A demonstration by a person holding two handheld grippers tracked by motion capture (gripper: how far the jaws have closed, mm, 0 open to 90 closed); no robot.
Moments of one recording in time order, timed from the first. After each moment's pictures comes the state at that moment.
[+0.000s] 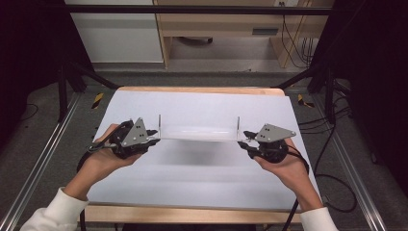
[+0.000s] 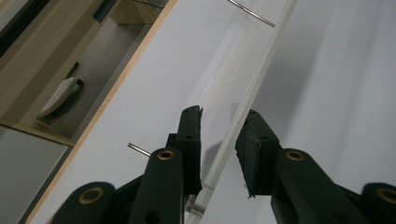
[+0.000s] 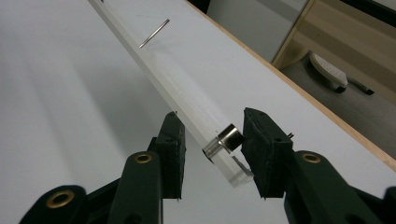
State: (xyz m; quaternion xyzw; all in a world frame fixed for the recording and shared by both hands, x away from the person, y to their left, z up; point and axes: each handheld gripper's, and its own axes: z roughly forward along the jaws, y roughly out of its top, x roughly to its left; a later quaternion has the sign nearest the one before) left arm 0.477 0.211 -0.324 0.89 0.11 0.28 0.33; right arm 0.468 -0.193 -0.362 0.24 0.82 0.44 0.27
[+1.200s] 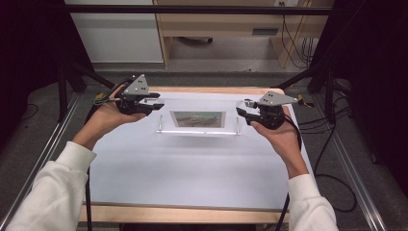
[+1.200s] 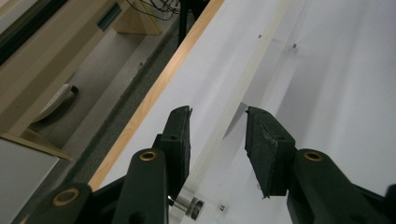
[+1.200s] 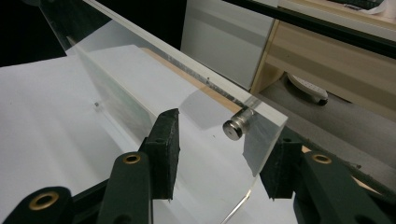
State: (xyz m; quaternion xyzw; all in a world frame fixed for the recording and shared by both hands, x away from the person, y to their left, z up) left arm 0.574 0.213 -0.287 0.88 0.13 0.26 0.37; right arm 0.544 -0.197 -0.335 0.29 0.77 0.50 0.28
